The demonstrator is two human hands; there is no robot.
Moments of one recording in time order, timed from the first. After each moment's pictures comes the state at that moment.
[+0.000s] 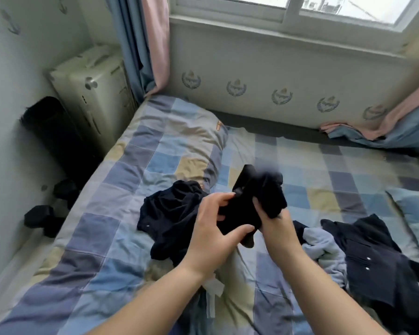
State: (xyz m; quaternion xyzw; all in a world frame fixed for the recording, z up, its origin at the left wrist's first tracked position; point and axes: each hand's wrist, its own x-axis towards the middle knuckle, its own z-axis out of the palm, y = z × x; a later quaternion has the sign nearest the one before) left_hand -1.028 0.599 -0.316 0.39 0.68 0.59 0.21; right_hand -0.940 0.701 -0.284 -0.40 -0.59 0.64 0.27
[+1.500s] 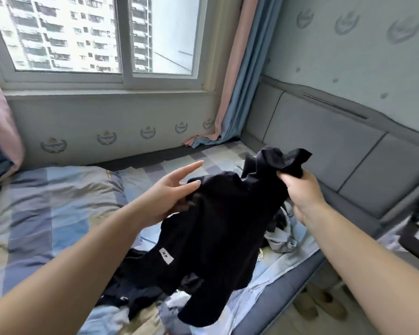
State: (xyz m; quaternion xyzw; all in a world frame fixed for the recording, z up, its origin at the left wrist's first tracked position) left_hand -1.068 0.517 -0.079 0.53 0.40 0.42 0.62; right_hand -0.801 0.547 -0.062 -0.62 -0.44 0.36 0.55
